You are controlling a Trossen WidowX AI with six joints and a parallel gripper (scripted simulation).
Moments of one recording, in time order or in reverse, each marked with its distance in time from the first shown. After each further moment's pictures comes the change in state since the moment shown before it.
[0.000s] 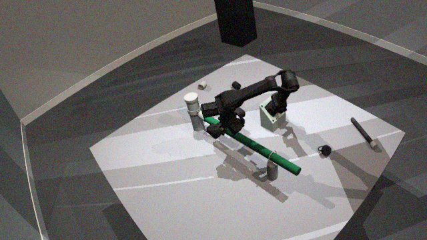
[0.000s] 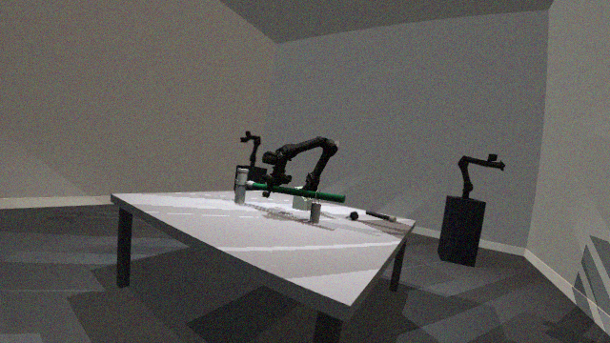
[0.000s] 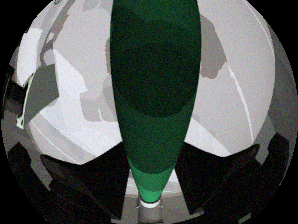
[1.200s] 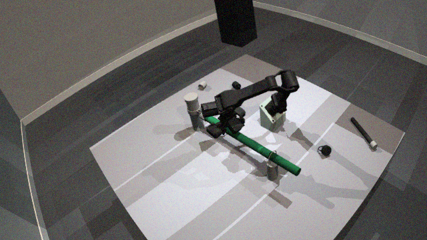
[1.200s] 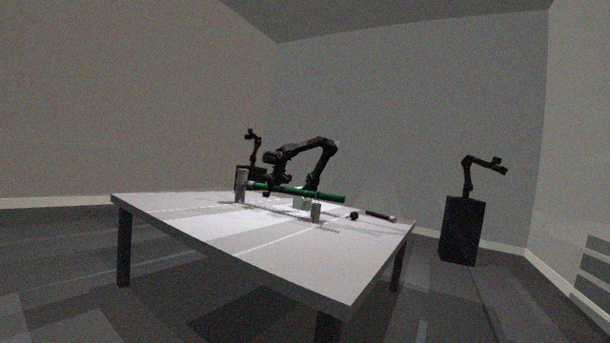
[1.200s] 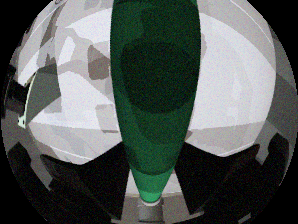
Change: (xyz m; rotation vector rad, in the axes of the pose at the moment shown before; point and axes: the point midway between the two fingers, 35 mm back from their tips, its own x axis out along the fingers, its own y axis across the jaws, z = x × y) arm -0.003 0.001 0.000 0.001 0.006 0.011
